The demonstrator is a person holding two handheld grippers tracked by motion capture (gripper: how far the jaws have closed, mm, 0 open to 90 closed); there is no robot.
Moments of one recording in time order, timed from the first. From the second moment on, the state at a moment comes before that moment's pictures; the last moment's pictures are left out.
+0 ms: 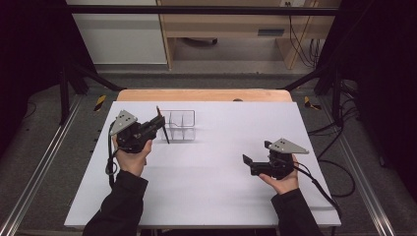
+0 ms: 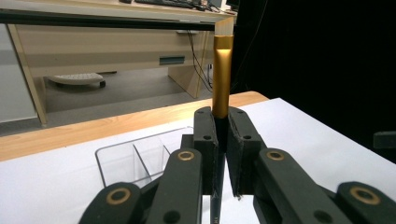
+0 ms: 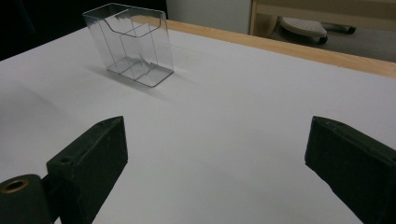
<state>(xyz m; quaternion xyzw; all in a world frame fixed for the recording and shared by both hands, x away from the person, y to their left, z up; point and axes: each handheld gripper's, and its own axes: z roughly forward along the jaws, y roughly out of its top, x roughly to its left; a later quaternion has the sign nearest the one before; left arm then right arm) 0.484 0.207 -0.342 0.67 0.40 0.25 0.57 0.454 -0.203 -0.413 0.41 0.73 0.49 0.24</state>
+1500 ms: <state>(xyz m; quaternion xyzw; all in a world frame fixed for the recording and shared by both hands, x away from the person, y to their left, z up) 0.552 0.215 -0.328 0.68 0.43 0.29 0.53 0.455 -0.205 -0.413 0.42 0.73 0.49 0.23</state>
